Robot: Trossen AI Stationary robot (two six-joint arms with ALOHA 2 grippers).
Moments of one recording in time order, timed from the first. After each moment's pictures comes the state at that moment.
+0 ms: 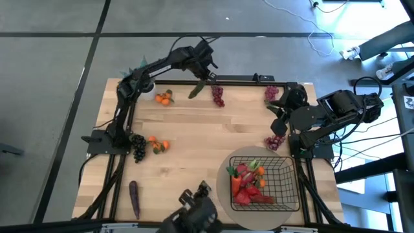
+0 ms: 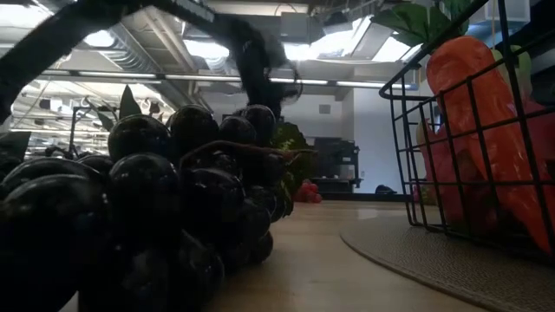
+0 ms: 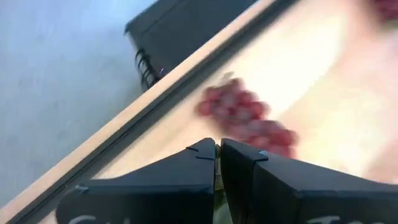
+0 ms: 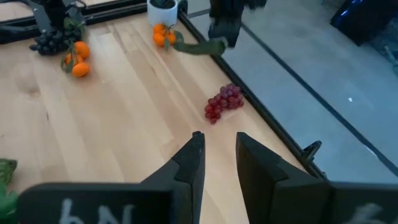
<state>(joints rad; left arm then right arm) 0.65 2.11 2.03 -0.86 0.00 -0.24 0.34 1.18 1.65 -1.41 0.74 0.62</state>
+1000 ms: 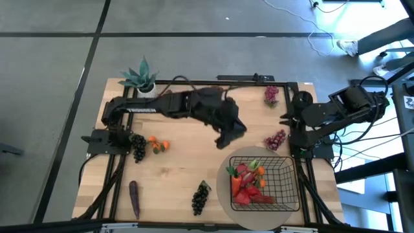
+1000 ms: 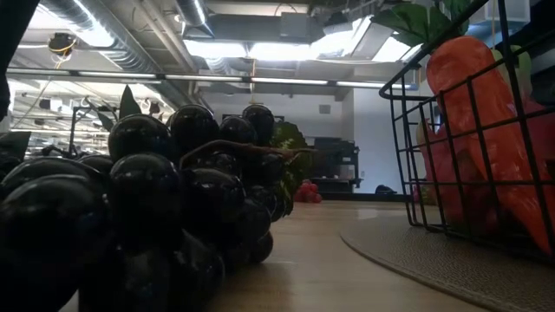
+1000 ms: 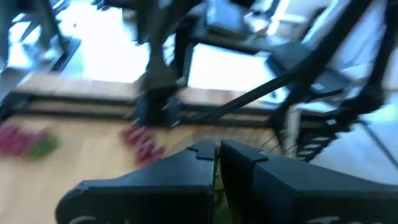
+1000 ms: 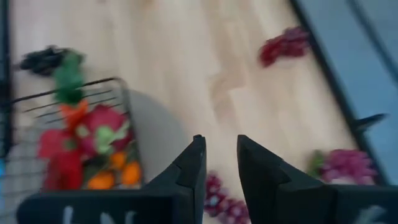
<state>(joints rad) -0.03 1.87 2.03 -0.45 0.10 -0.15 0.34 1.09 1.65 -1.57 0.36 0.49</state>
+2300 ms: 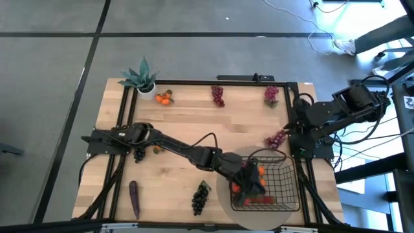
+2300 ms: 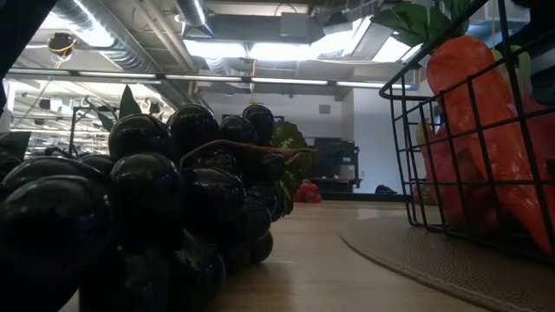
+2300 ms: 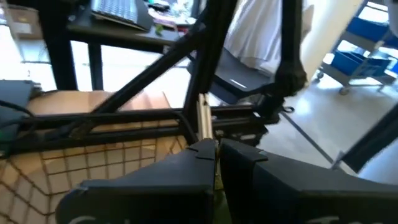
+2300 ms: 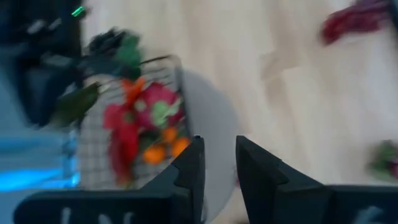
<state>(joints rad) -0.30 2.27 2.03 0.11 0.14 -0.23 0.35 1.07 1.65 -1.56 0.13 0.52</state>
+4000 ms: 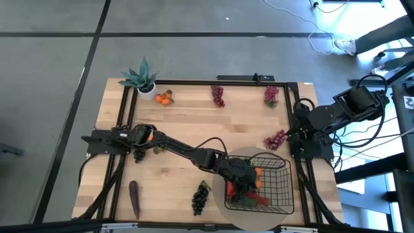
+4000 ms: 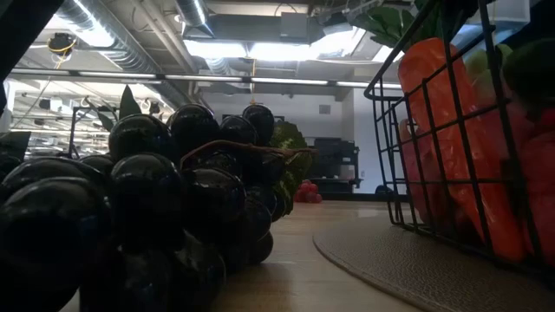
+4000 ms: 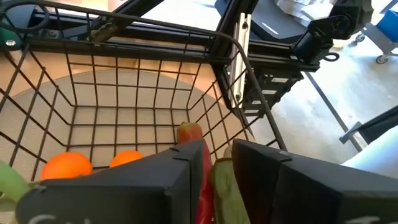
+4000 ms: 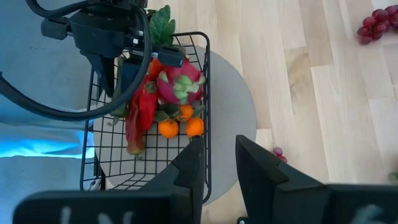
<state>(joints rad) -0.29 2.32 2.03 -0.10 0.10 -0.30 0.41 1.07 1.65 -1.56 0.08 0.48</state>
